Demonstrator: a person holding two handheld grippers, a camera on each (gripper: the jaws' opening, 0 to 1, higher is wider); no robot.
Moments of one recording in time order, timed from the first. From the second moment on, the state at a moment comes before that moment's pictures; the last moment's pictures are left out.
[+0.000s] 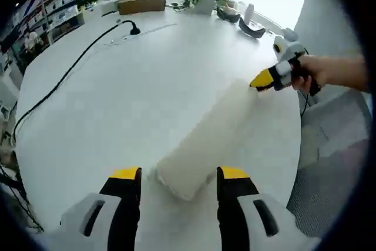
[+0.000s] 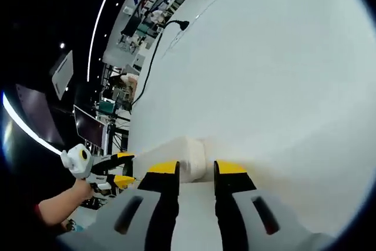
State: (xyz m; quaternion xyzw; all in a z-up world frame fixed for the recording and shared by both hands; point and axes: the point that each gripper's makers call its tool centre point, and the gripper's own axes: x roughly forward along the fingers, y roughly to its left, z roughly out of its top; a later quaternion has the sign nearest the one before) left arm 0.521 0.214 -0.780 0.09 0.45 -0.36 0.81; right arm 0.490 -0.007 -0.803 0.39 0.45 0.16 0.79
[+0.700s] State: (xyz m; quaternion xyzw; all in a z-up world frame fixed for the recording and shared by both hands) left arm 0.493 0.217 -0.796 -0.22 0.54 -0.23 0.78; right arm 0.492 0.010 -0.800 0.34 0.48 0.18 0.79
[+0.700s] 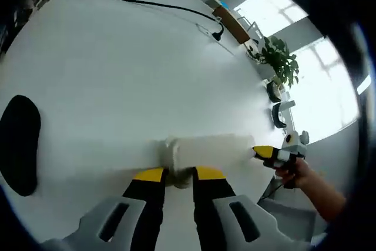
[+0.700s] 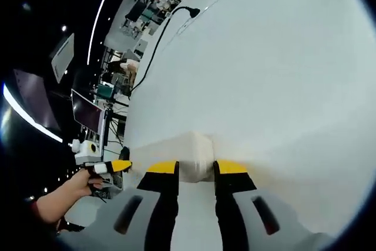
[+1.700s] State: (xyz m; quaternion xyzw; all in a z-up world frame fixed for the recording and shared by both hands) left arm 0.506 0.214 -0.804 -0.27 0.54 -0.21 0.77; right arm 0.503 0.007 -0.793 0.34 0.48 0.19 0.78
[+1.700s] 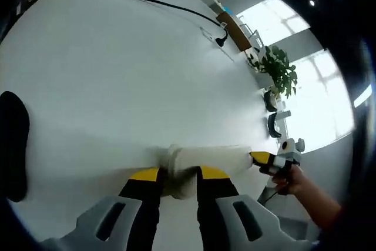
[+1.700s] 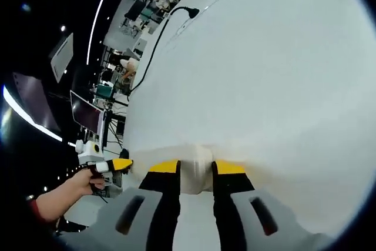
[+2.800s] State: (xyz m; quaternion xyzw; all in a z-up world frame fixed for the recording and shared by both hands) left arm 0.490 0.214 -0.809 -0.28 0.50 -0.20 0.80; right arm 0.495 -0.001 -0.799 0.23 0.46 0.19 0.84
